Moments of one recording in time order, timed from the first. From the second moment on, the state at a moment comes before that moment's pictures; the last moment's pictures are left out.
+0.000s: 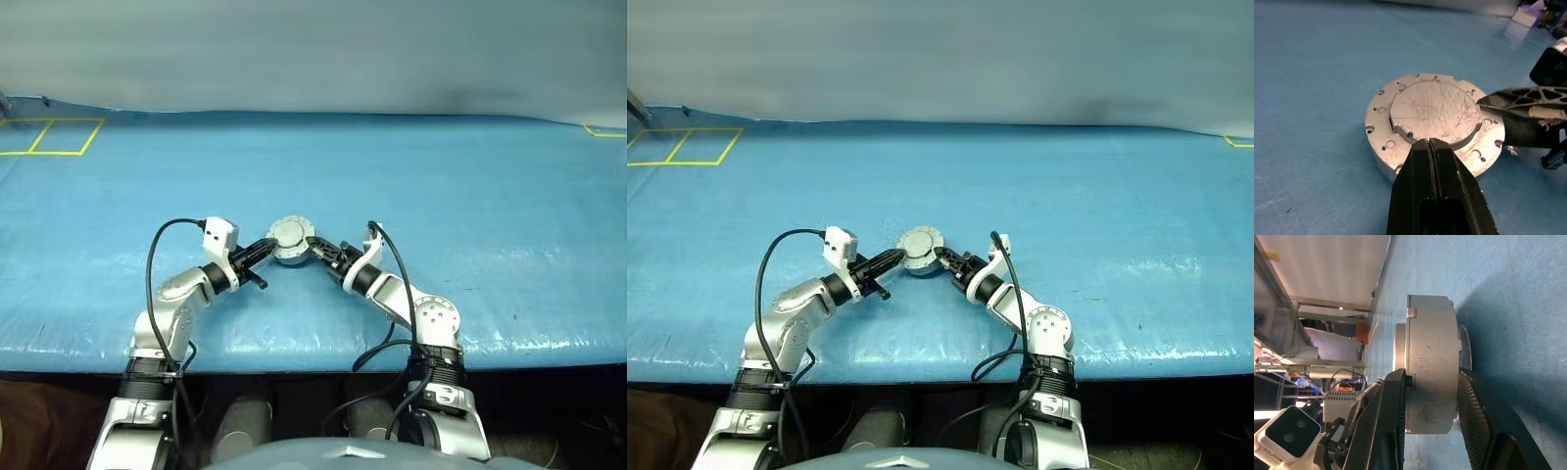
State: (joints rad) left arm -0.23 0.21 0.08 0.02 -0.48 0.46 -0.65; right arm -0.33 0.13 -0.33 0.14 1.02 0.97 0.09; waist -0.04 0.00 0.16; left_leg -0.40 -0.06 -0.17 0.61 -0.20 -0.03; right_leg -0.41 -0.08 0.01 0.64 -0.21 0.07
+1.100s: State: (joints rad) left arm -0.23 -0.09 0.31 0.01 -1.33 0.81 -0.36; right arm -0.37 0.14 -0.26 -0.14 1.39 0.86 -0.10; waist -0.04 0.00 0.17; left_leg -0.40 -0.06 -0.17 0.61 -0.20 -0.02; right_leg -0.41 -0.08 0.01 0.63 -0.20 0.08
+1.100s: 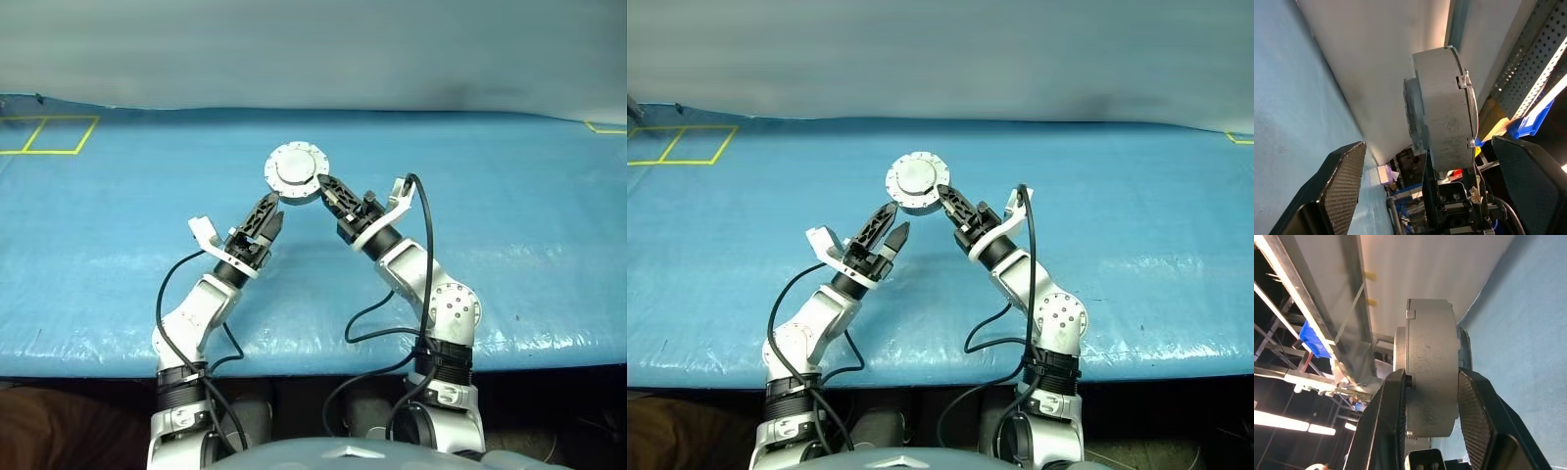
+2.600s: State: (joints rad) left arm -0.27 -0.10 0.33 0.09 -1.10 0.48 -0.17; right arm -0.28 -0.04 -0.04 -0.21 0.99 0.72 0.02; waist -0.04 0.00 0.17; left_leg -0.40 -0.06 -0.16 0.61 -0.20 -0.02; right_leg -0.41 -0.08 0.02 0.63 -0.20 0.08
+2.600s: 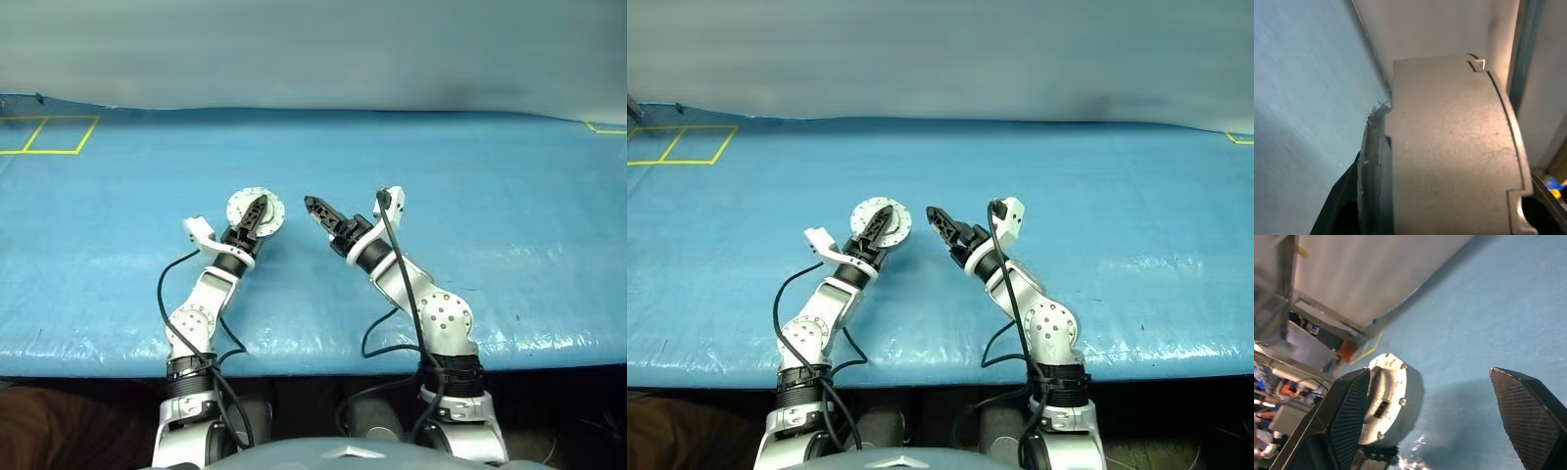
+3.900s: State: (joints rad) left arm -0.32 0.04 0.56 0.24 -0.73 0.16 0.02; right arm -0.18 -0.15 0.15 -0.29 0.67 0.75 0.29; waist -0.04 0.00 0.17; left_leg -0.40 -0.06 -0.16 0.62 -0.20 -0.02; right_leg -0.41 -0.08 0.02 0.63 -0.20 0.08
